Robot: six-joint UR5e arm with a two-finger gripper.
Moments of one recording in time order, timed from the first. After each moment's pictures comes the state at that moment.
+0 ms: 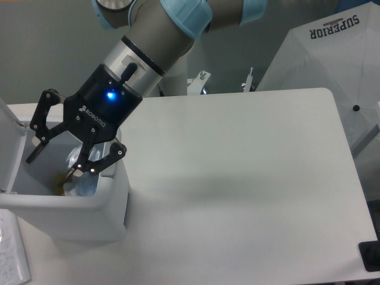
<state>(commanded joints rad) 2.33 -1.82 -1.38 -0.88 0.61 0.30</state>
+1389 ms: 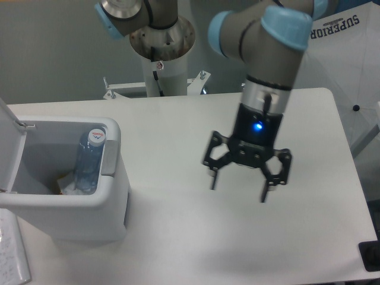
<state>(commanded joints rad) 2.65 -1.90 -1.53 -0.89 1.30 0.87</state>
